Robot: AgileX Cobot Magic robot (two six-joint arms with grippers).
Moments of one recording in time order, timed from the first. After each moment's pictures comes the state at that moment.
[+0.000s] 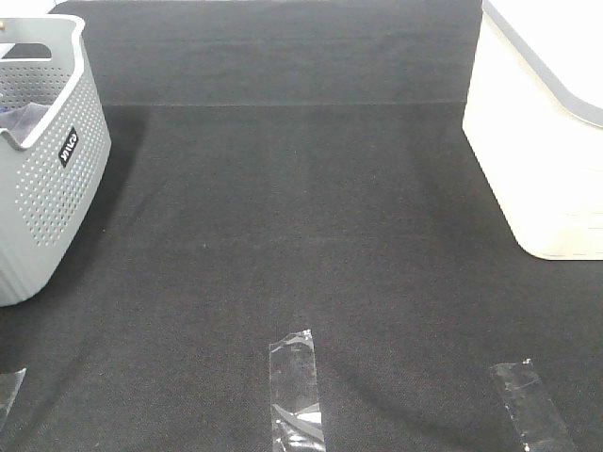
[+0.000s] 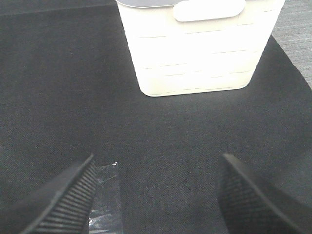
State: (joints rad) left arm 0.19 2.24 -1.99 0.25 0.71 0.05; right arm -0.07 -0.01 -0.50 0.00 1.06 0.02
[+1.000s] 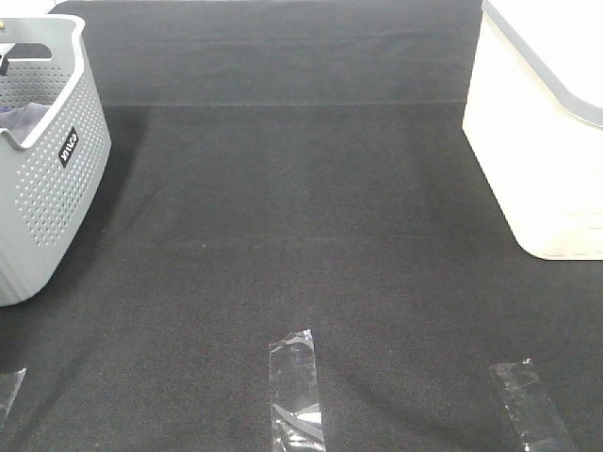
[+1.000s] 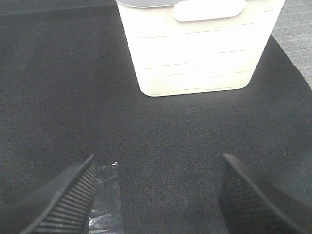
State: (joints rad) left arm 0.19 2.30 -2.00 0.19 0.67 0.07; right arm -0.07 -0.01 -0.50 0.00 1.06 0.02
